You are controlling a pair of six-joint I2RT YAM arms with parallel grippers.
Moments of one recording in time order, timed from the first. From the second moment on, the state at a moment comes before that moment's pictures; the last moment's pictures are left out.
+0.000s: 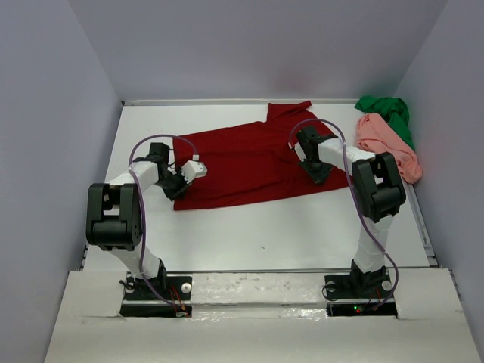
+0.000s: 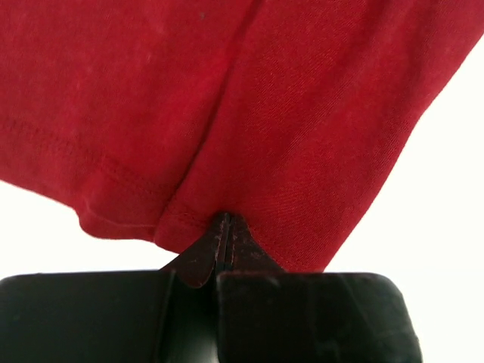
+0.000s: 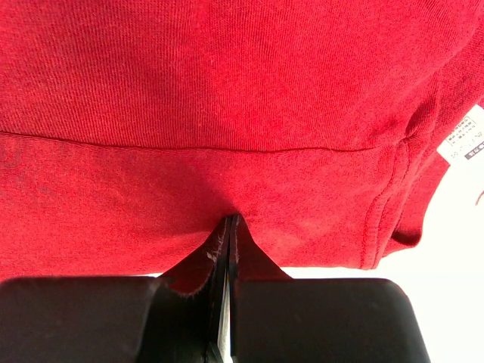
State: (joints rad) left arm -0.03 1.66 0.95 -0.61 0.41 0.97; right arm 0.32 1.99 1.39 -0.75 0.31 -0.28
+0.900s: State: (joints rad) left arm -0.04 1.51 0.82 -0.64 0.27 1.02; right arm 0.32 1.99 1.40 -0.82 0.26 -0.28
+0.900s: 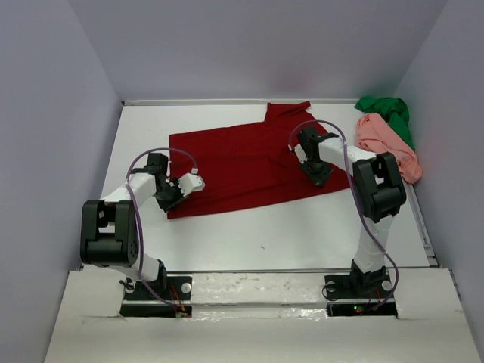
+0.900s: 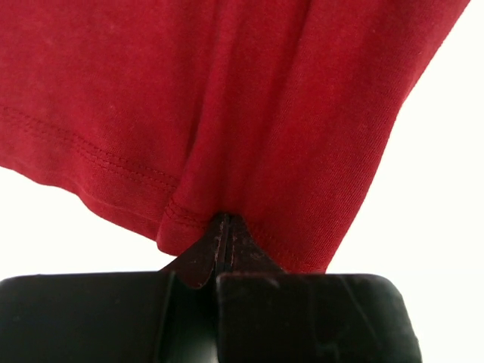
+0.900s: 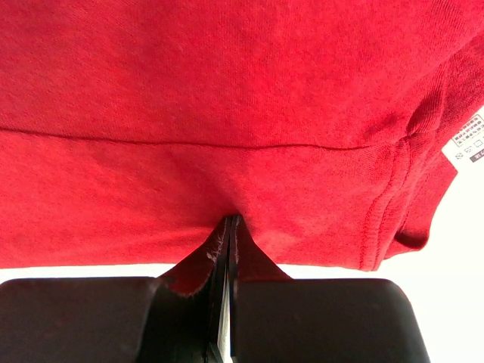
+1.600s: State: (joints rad) left arm -0.02 1.42 0.77 -0.80 0.19 1.04; right arm 0.31 1.88 1.35 -0.94 0.18 -0.29
